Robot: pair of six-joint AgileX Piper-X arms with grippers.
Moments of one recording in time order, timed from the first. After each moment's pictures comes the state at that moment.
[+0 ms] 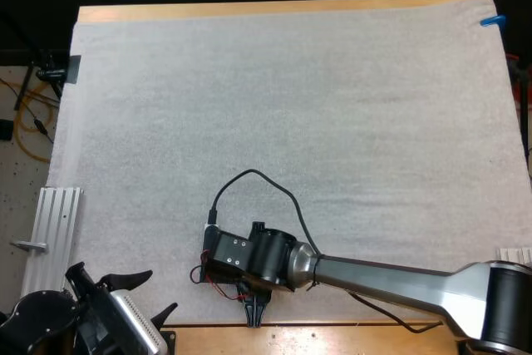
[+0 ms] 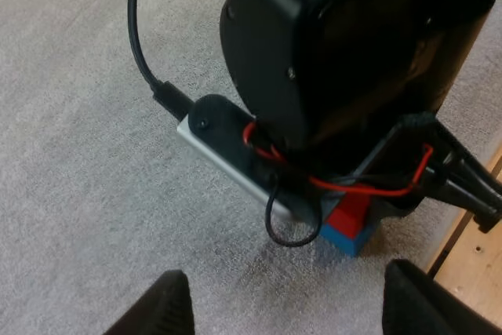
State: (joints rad) left arm -0.42 0.30 -0.98 1.52 0.24 -1.38; right arm 1.28 1.83 -1.37 0.98 0.04 -2.14
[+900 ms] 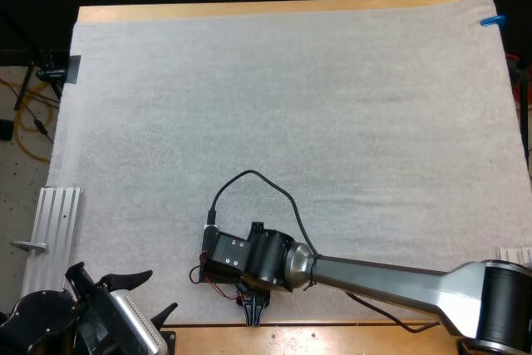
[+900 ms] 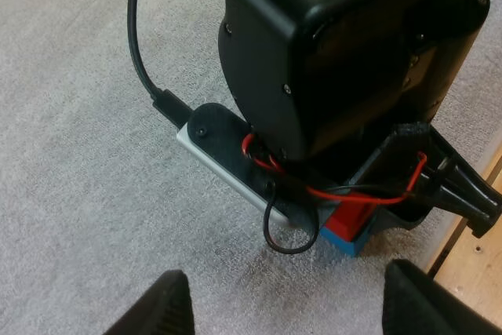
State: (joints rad) left arm -0.42 0.30 -0.98 1.52 0.24 -1.38; right arm 1.28 1.84 -1.37 0.97 0.05 -2.14
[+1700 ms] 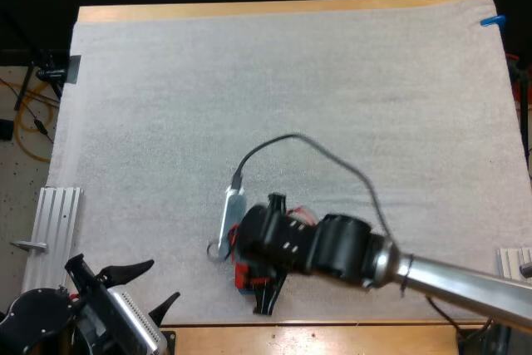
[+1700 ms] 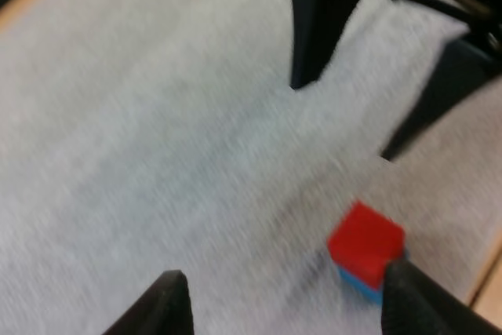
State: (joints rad) left arm -0.42 0.30 -0.98 1.42 0.24 -1.38; right arm 1.21 1.48 -1.37 0.95 0.02 -2.10
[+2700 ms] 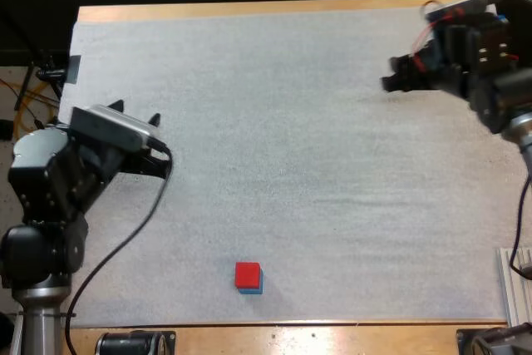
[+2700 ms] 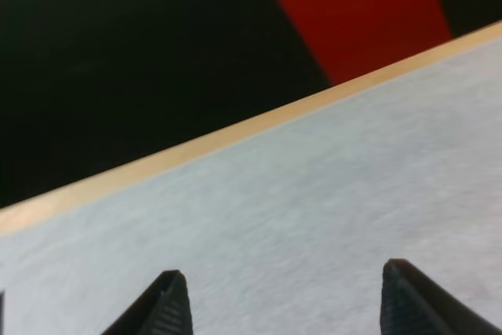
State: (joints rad) left arm 0.06 0.81 -0.98 0.69 0.31 -1.52; right arm 0.23 1.45 -1.37 0.74 -0.06 -1.95
